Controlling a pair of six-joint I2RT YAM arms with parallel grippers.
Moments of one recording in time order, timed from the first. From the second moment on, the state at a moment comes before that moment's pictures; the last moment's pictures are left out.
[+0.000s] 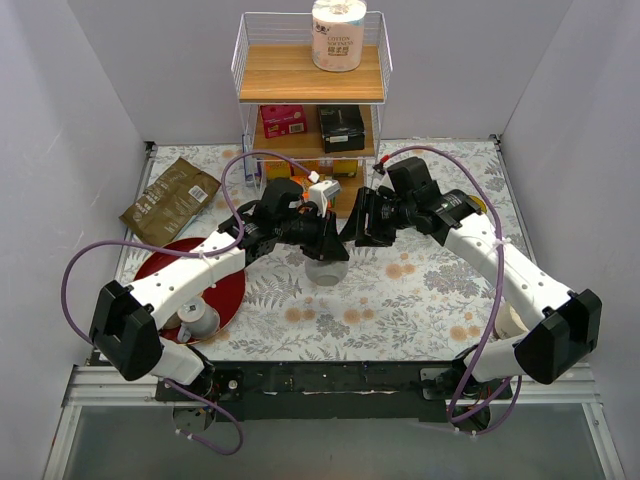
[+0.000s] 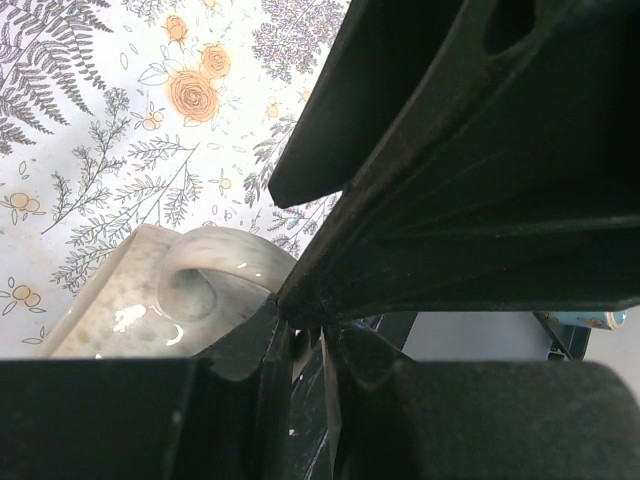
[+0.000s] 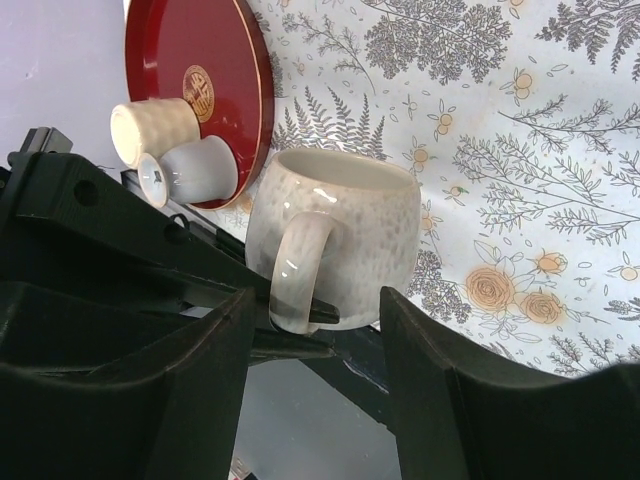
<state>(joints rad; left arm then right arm) -0.72 1.42 1.17 -0.31 0.58 -0.41 0.61 1.38 1.33 -0.75 -0.39 0.71</state>
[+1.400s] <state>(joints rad) -0.71 1.37 1.08 -0.36 0.57 -0.26 0.60 1.45 1.21 -0.59 -0.60 0.87</state>
